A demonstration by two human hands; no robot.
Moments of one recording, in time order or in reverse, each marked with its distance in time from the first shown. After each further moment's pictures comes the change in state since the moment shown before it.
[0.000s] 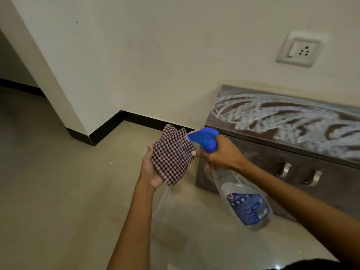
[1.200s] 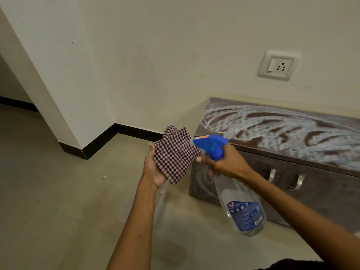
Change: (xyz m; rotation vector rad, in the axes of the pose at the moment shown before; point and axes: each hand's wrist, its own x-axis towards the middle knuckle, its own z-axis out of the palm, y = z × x) left_hand 0.010 0.002 0.043 0.020 -0.072 0.008; right_hand -0.027 0.006 -0.028 0.108 0.115 -0.071
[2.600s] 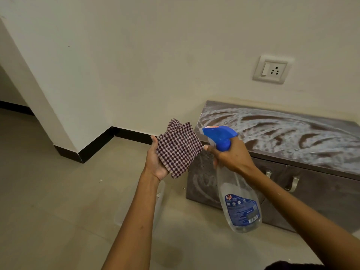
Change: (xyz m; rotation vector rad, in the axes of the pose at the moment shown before) left_hand 0.014 0.006 0.027 0.042 -0.048 0.013; right_hand 0.005 0.004 -0.019 -0.037 0.260 0.037
